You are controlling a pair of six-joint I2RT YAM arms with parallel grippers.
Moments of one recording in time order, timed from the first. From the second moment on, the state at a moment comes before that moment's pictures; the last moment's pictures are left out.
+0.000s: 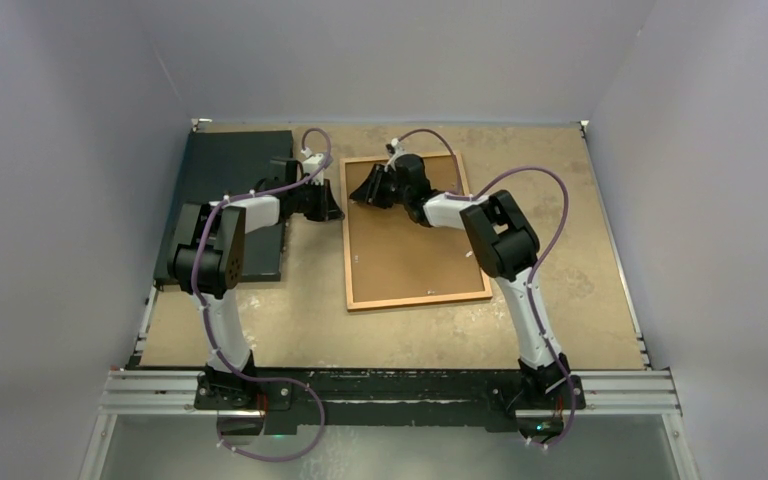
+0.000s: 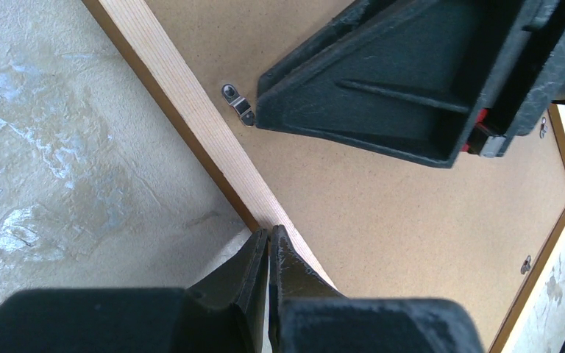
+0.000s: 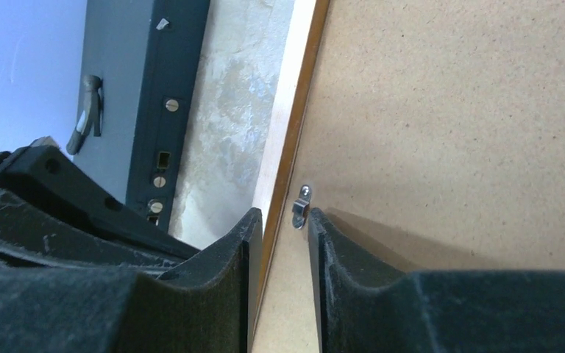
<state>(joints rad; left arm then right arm) -0.17 1.97 1.15 0.04 0.62 -0.13 0.53 2.35 1.55 0.38 -0.38 0.77</state>
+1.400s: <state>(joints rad) -0.17 1.97 1.15 0.05 0.62 -0.13 0.56 2.38 1.54 0.45 -0.31 0.88</state>
